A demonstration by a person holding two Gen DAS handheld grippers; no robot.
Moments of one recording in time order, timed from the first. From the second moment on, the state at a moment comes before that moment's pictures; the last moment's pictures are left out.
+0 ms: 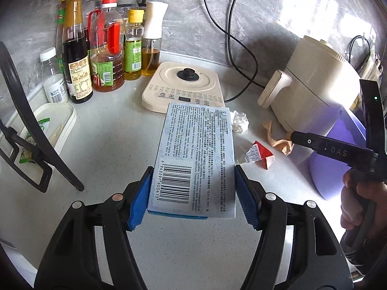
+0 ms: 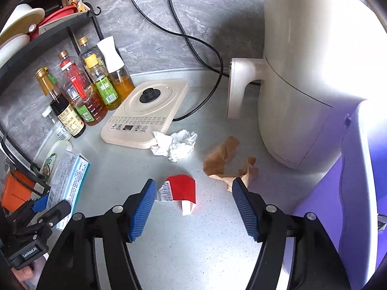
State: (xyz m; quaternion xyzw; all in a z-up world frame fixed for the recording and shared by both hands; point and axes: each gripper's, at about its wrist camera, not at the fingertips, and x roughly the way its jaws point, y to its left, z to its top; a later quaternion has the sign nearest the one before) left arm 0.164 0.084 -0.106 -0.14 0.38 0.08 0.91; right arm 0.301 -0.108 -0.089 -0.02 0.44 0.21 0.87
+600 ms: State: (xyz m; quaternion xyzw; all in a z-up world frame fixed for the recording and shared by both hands) left arm 0.168 0.093 -0.105 -0.14 0.39 0.09 0.91; right arm 0.343 -0.088 -0.129 -0.09 0.47 0.16 0.86
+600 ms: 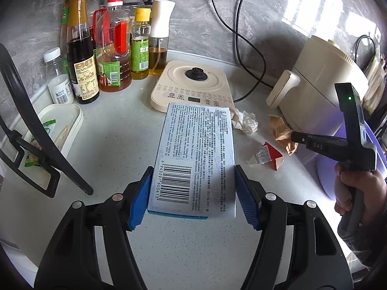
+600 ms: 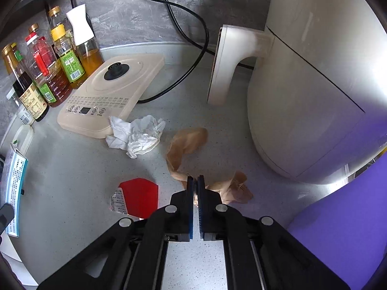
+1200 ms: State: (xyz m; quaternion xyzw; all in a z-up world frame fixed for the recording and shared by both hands) left arm 0.159 0.054 -0.057 -0.11 0.34 0.04 0.93; right arm 0.263 -0.121 -0.021 -0.02 0.38 0.24 0.89
